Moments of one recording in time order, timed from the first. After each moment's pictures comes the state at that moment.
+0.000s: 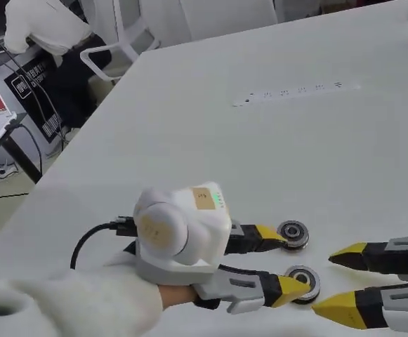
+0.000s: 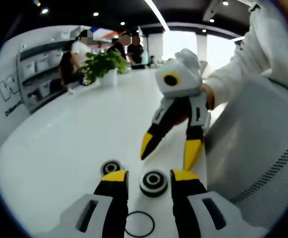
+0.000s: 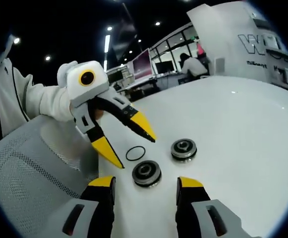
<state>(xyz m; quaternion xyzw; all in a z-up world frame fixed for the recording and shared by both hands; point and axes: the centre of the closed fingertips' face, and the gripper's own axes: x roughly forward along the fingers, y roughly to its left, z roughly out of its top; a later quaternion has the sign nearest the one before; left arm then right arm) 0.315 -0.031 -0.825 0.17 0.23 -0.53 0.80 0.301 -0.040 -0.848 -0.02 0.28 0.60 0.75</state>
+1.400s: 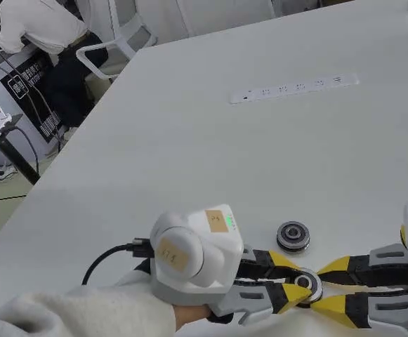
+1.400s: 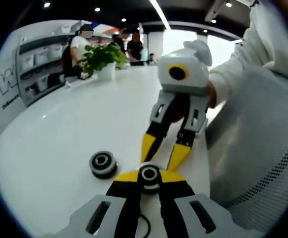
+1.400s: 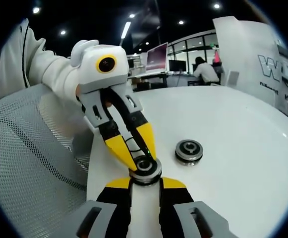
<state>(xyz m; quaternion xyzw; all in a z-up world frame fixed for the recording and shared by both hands) 0.311 -0.035 -0.849 0.16 0.24 -0.54 0.79 0.303 -0.037 -0.867 -0.13 0.24 0.62 0.74</state>
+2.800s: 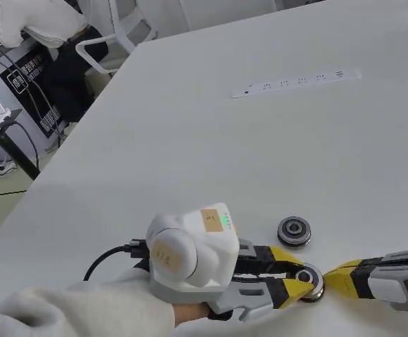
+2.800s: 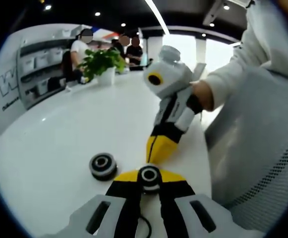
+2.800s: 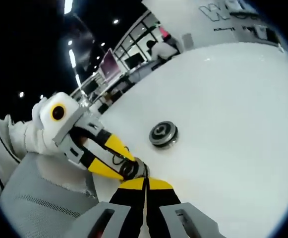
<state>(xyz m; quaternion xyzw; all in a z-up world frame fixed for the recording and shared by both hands) 0.313 -0.037 -0.848 0.15 0.22 -0.54 0.79 0.318 -0.045 -0.867 0.15 0.41 0.50 0.75</state>
